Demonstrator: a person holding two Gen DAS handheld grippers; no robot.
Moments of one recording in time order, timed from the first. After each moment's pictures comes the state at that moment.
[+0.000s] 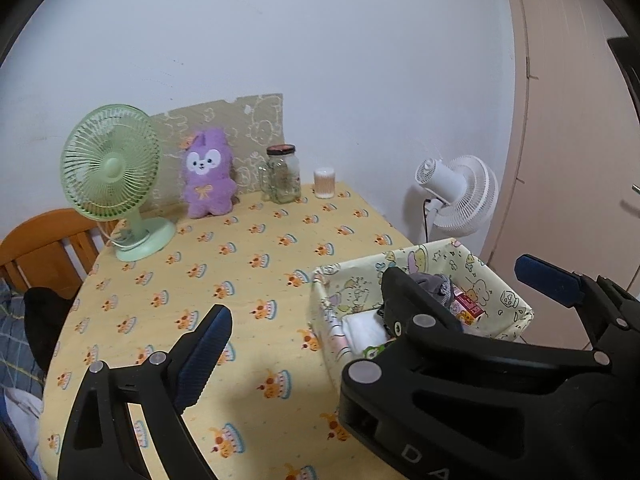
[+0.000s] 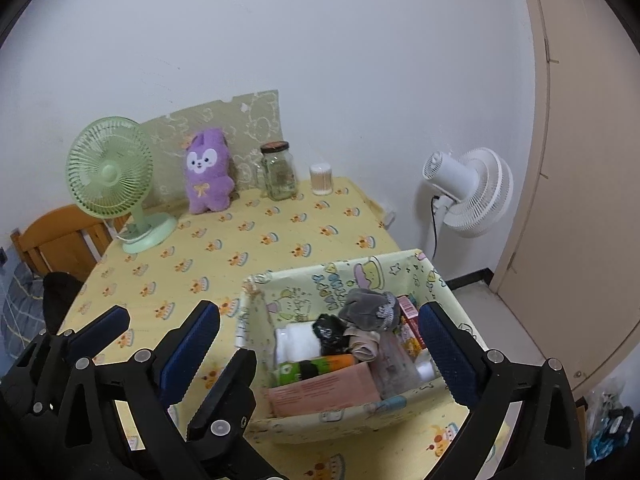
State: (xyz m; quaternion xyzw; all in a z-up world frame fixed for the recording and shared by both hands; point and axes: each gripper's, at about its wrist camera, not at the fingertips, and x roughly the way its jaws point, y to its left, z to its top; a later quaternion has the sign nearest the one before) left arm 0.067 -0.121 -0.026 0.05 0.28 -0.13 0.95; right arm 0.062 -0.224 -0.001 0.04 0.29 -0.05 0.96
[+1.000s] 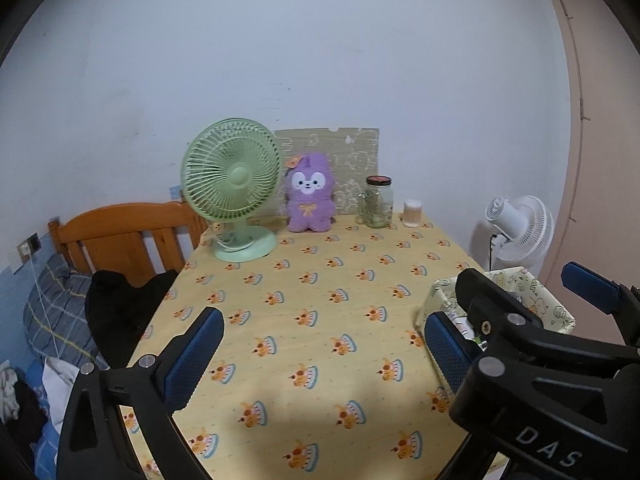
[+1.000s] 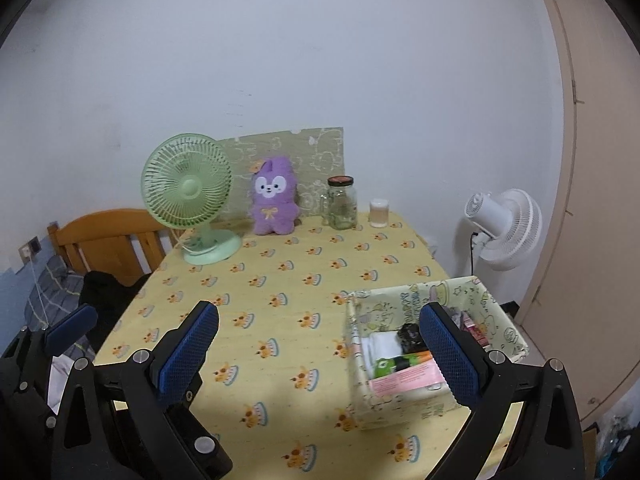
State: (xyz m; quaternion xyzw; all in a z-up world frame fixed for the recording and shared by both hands) left arm 0.015 -0.011 0.001 0.02 0.23 -0.01 0.97; right arm 0.013 -0.138 0.034 0.02 0.24 0.01 0.97
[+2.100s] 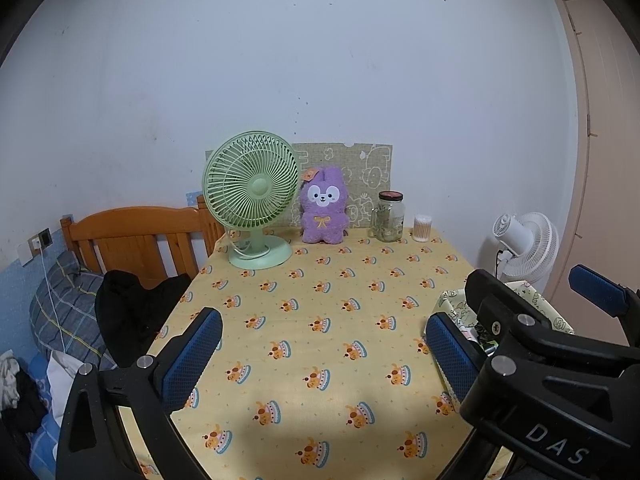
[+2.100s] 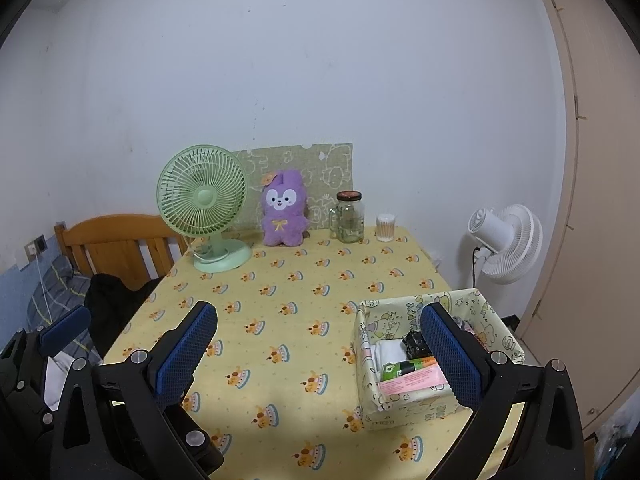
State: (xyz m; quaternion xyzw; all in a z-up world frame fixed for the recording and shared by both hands) left arm -0.004 0.002 0.007 0.01 0.21 0.00 0.98; right arm -0.005 -0.129 0.045 0.01 0.21 0.02 0.98
